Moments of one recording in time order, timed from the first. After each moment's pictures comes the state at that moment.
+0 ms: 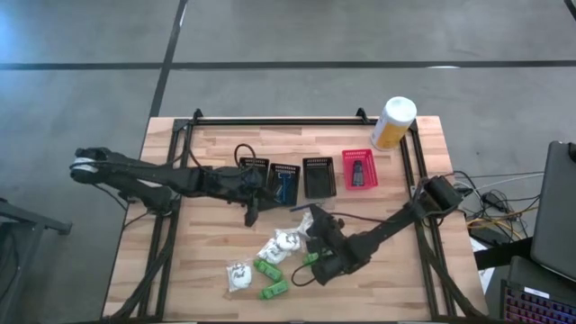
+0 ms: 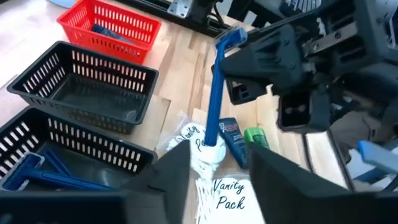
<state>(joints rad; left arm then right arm) -0.06 1.20 0.74 0.06 0.00 -0.39 0.53 1.98 1.22 -0.43 1.51 -0.83</state>
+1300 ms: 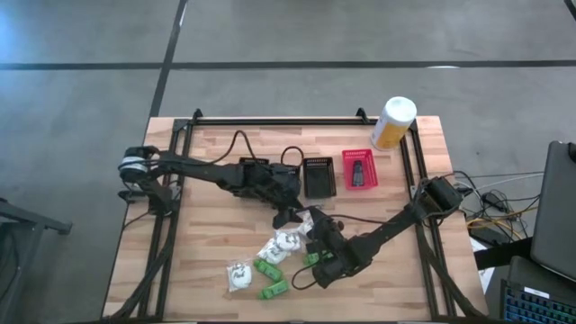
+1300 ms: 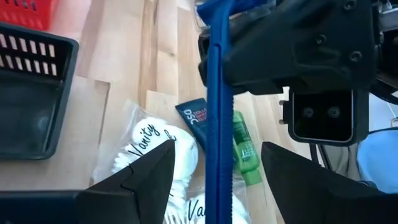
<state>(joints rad) 0.04 1.67 1.09 0.00 0.38 -0.30 0.55 1.98 1.22 -0.40 1.52 -0.84</state>
